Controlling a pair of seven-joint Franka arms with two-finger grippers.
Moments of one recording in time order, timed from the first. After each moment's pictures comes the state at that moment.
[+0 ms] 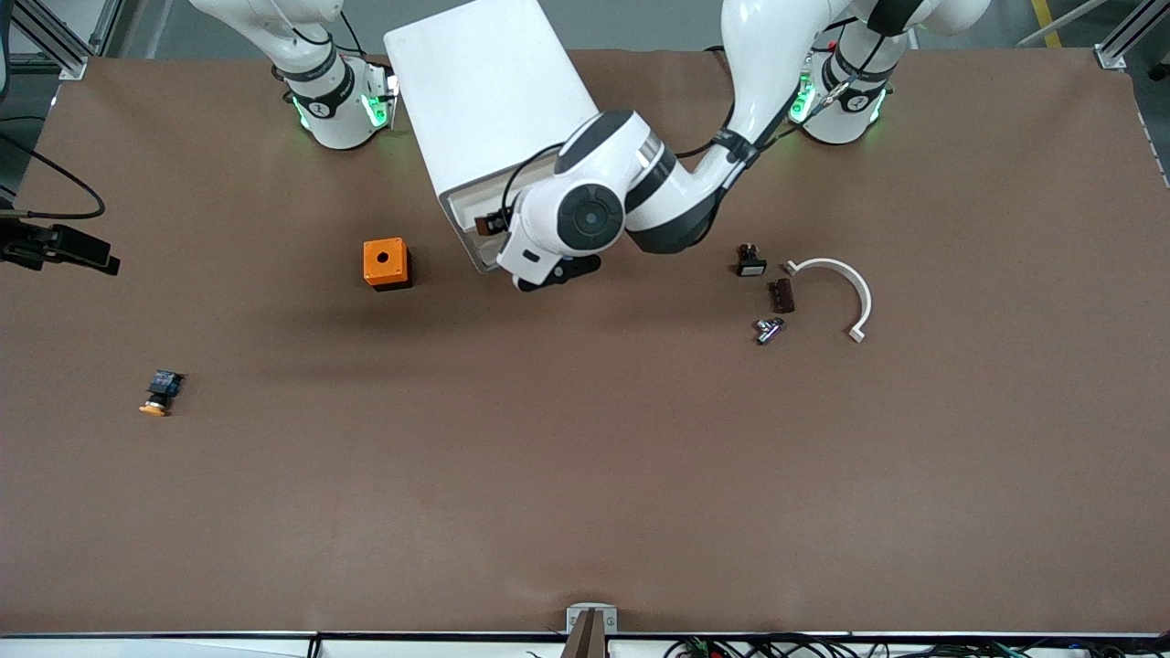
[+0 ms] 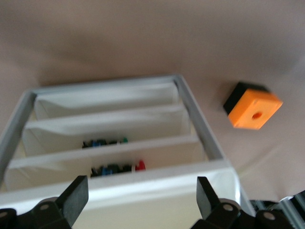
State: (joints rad) left arm -0.70 0.70 -0.15 -1.22 -0.56 1.80 -1.04; right arm -0.10 0.06 -0.05 -1.59 -0.03 1.55 -0.07
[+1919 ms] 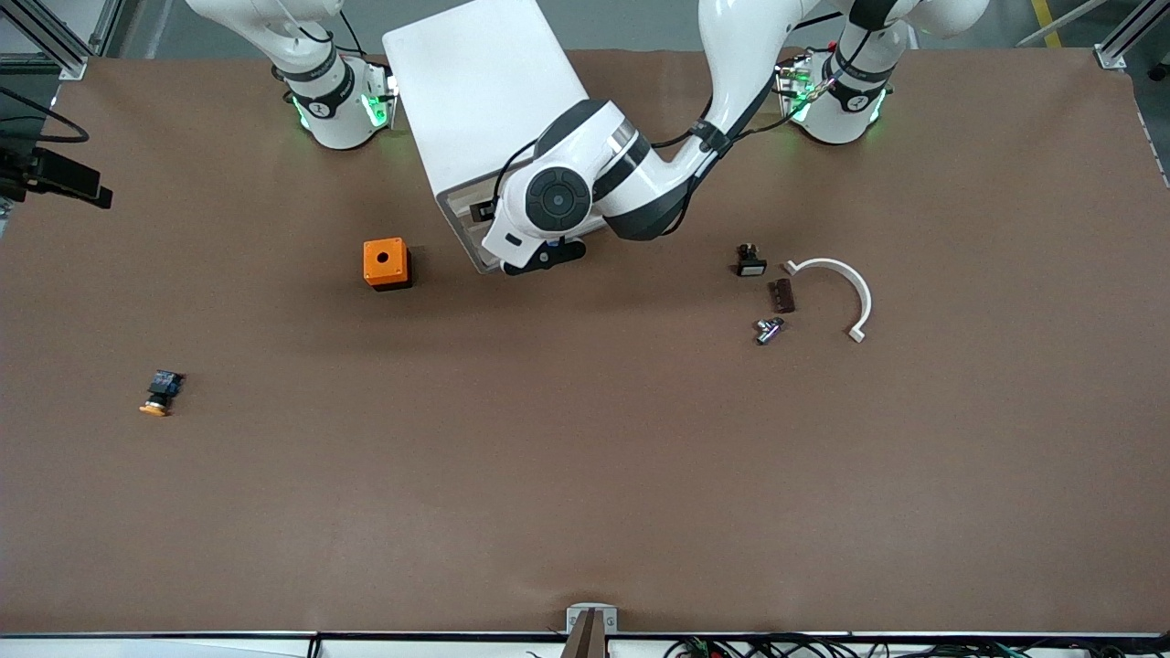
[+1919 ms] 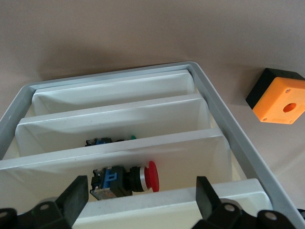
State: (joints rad) left arm -0.81 0.71 -0.12 -1.25 -0.54 1.80 -1.04; right arm 0.00 0.08 -0.06 -1.33 -0.02 1.22 0.02
